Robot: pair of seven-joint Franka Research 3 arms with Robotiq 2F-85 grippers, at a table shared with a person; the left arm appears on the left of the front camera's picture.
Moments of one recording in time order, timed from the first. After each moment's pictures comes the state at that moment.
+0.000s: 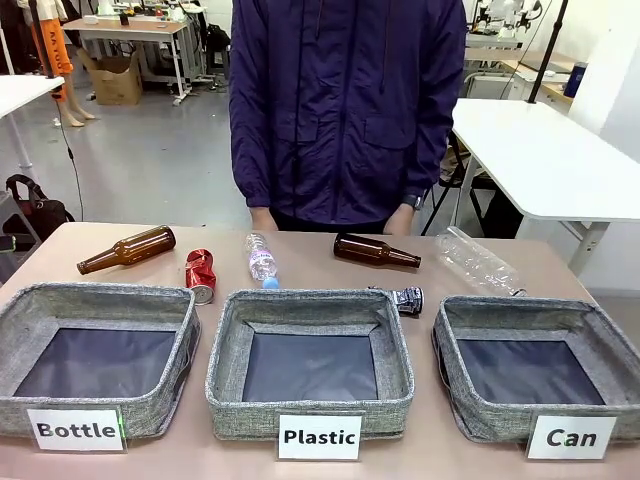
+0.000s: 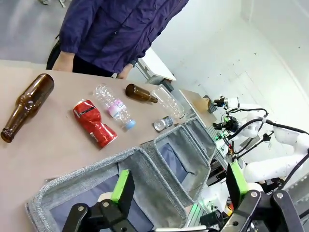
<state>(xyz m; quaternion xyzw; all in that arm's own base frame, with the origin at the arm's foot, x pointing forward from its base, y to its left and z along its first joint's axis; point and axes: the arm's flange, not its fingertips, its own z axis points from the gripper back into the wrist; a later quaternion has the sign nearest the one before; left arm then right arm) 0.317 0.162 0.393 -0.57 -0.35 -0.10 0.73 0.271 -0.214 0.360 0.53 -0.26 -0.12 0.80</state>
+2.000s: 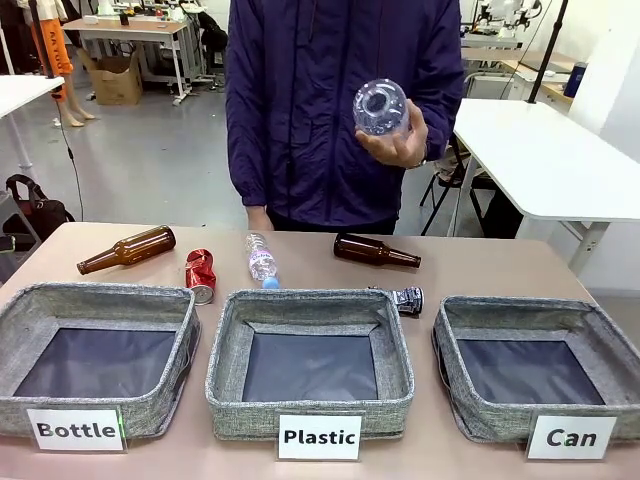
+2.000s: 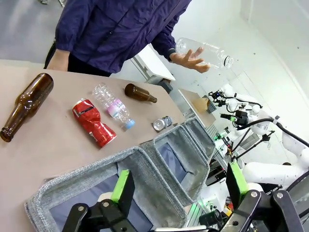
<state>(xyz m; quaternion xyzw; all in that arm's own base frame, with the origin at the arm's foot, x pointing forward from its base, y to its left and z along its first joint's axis) 0.317 0.162 0.392 -0.57 -0.35 -0.10 0.73 0.261 -0.205 0.438 0.35 -0.38 0.12 0.85</state>
